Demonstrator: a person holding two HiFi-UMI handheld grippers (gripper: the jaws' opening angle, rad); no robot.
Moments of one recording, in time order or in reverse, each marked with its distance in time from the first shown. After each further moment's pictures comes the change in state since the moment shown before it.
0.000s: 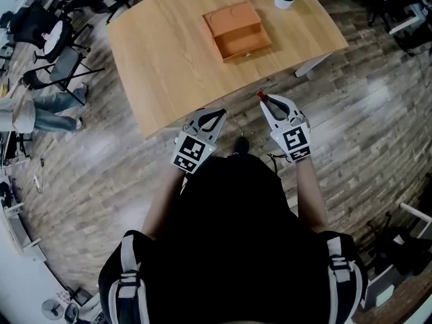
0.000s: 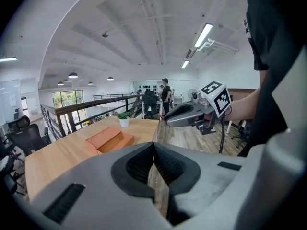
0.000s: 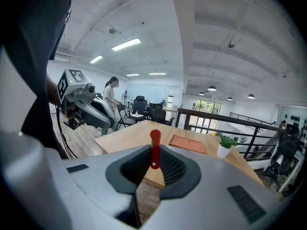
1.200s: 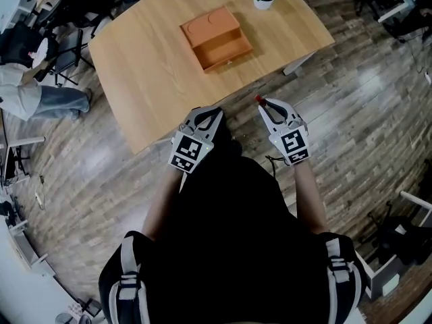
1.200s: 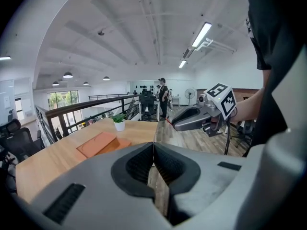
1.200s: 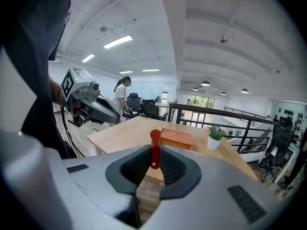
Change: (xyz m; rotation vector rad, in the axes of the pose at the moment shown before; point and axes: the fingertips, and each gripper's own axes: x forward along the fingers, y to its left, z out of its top) left arm 0.076 0.017 0.033 0.017 0.000 -0.041; right arm -0.008 -0.069 -0.030 0.054 0.044 -0.047
